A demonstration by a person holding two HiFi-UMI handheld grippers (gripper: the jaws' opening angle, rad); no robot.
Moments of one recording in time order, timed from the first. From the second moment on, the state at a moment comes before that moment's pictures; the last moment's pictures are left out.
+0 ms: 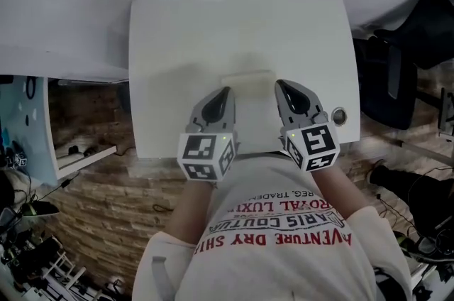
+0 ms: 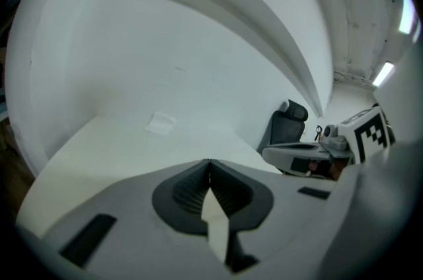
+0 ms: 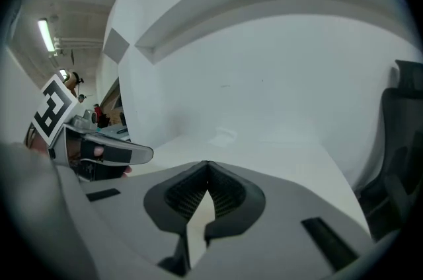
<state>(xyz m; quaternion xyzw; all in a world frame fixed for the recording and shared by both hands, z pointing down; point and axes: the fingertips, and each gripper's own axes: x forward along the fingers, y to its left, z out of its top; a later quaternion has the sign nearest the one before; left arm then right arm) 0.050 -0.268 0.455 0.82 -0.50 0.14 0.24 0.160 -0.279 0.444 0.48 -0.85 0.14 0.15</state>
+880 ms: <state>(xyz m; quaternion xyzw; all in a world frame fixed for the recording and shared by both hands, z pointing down) 0.051 -0.237 0.341 0.84 -0.53 0.05 0.09 0.165 -0.240 0.356 0.49 -0.86 0.07 0.08</state>
